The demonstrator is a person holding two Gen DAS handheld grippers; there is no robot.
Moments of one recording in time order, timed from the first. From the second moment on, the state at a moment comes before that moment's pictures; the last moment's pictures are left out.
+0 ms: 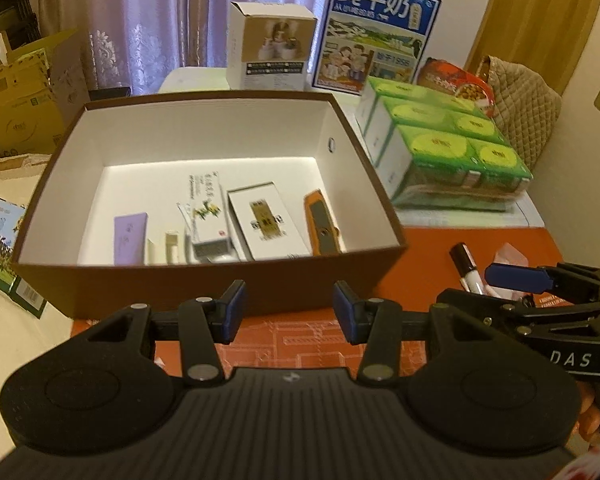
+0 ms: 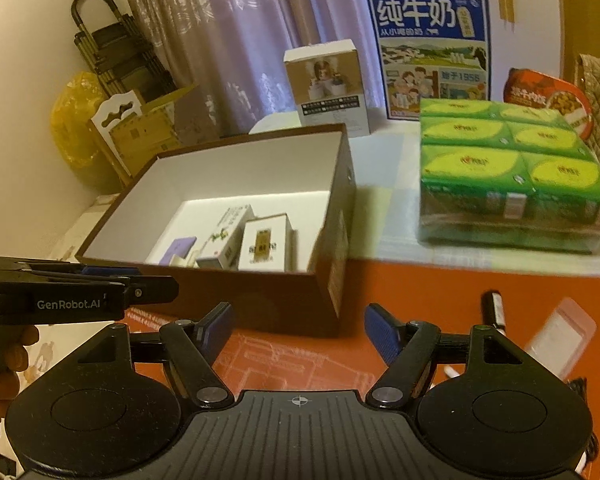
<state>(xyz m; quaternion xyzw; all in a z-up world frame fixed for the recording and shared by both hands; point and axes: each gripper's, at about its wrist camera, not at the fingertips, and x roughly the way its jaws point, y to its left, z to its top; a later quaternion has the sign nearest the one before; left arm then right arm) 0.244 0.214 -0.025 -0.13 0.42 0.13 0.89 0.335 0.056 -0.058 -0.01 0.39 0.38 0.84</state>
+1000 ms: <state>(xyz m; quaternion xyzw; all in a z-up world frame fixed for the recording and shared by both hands) 0.265 0.062 -0.069 -0.12 0.48 0.07 0.87 0.340 -0.131 -0.086 0.01 0.45 0.30 0.84</state>
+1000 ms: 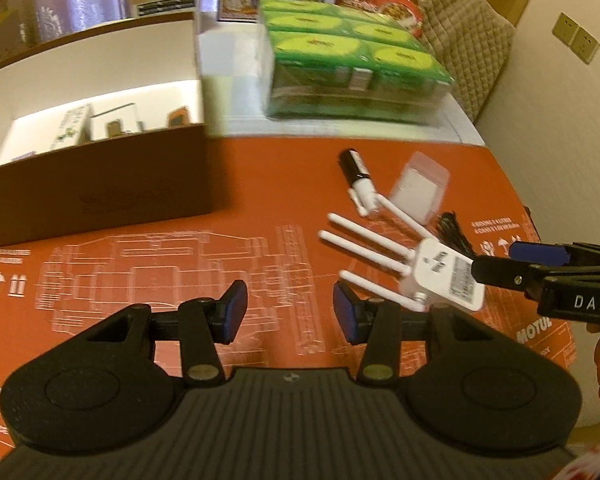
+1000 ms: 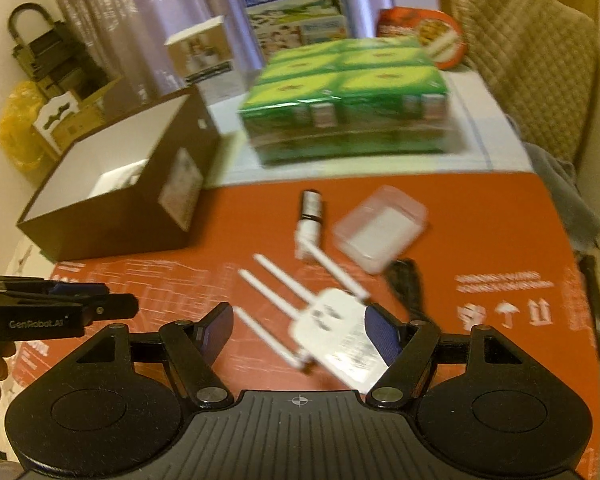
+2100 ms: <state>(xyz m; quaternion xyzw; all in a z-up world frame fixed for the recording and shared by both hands) 0.334 -0.063 -0.119 -0.03 0.45 -0.02 0.89 0.363 -0.251 -0.129 0.01 0.50 0.22 0.84</state>
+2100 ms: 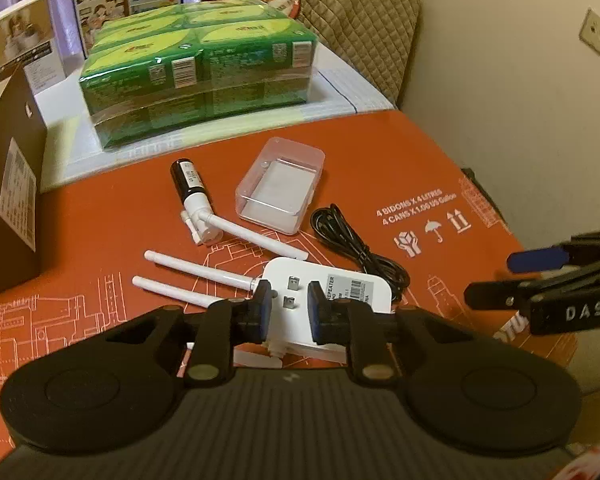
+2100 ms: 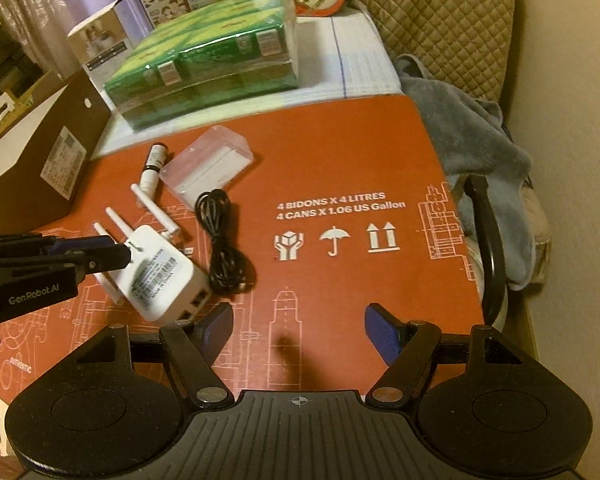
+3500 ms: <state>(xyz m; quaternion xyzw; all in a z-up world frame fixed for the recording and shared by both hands) 0.272 0.052 -0.113 -0.13 0.47 0.14 0.86 0.370 -0.160 -0.164 -0.10 0.45 0.36 0.81</state>
